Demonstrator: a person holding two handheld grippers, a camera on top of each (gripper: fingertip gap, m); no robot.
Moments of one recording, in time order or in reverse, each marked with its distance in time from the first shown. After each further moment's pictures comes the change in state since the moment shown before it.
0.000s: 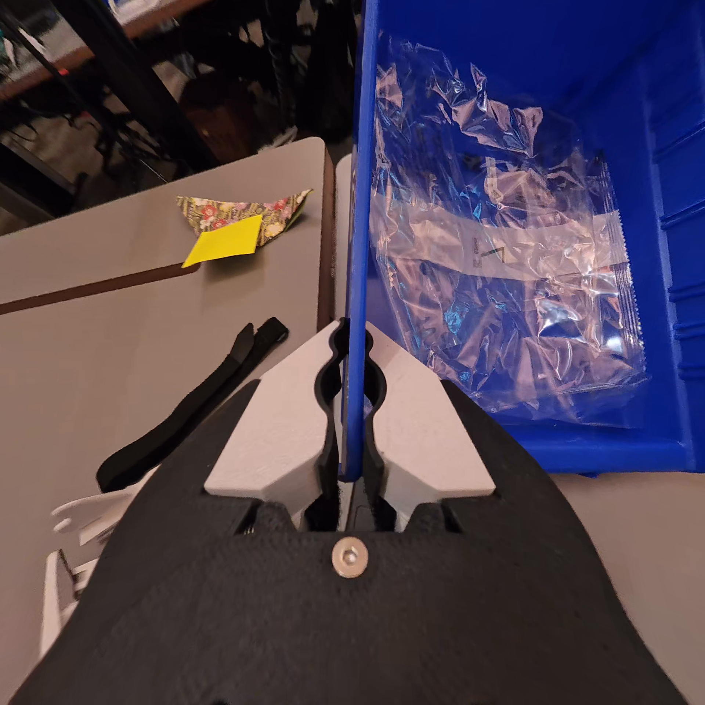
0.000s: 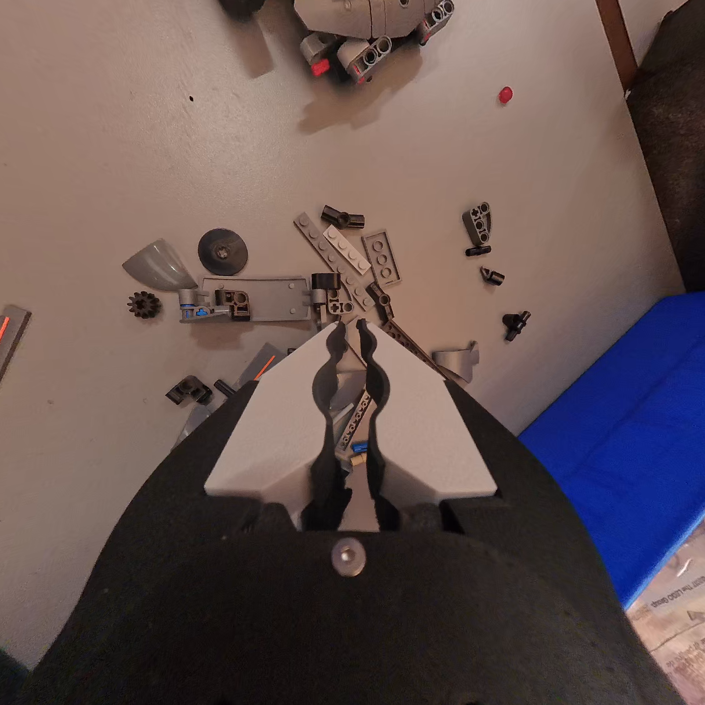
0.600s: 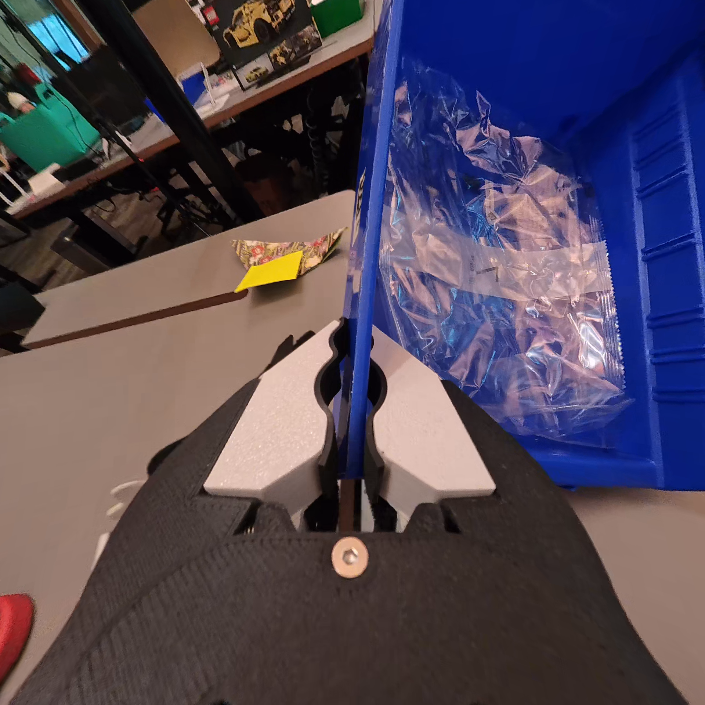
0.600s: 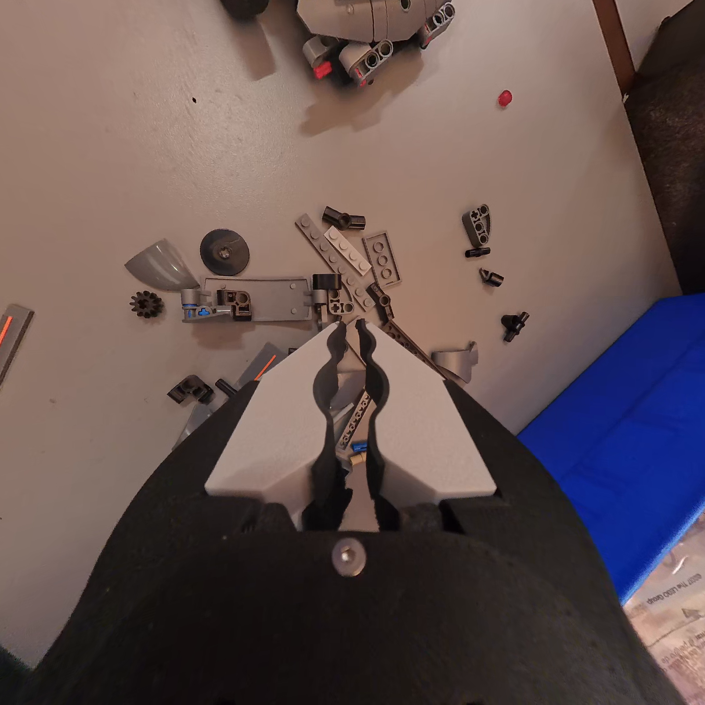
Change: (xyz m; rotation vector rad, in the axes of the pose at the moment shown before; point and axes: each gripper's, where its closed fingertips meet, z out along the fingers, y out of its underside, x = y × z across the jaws) left arm -0.018 -0.004 -0.032 0.157 -0.066 0.031; right arm 0.000 -0.001 -0.001 0.000 0.002 -0.006
